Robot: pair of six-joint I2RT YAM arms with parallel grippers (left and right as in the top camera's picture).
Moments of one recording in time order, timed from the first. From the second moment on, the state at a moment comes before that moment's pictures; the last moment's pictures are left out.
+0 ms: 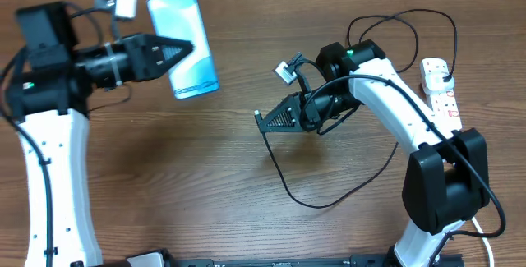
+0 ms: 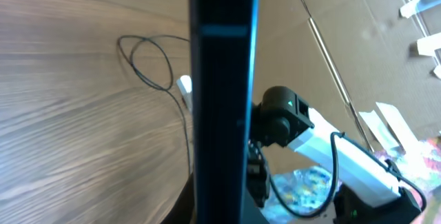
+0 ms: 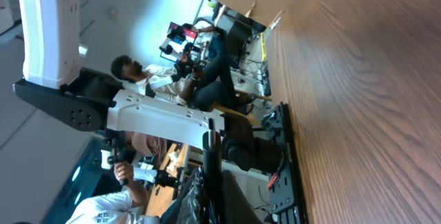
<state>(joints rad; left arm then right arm) 0.15 1.46 1.56 -0.82 1.21 -0.29 0.38 1.91 1.53 -1.46 -1.51 -0.74</state>
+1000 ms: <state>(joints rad) -0.07 1.46 1.56 -0.62 1.01 -0.62 0.39 1.91 1.77 -1.52 -1.54 -0.72</state>
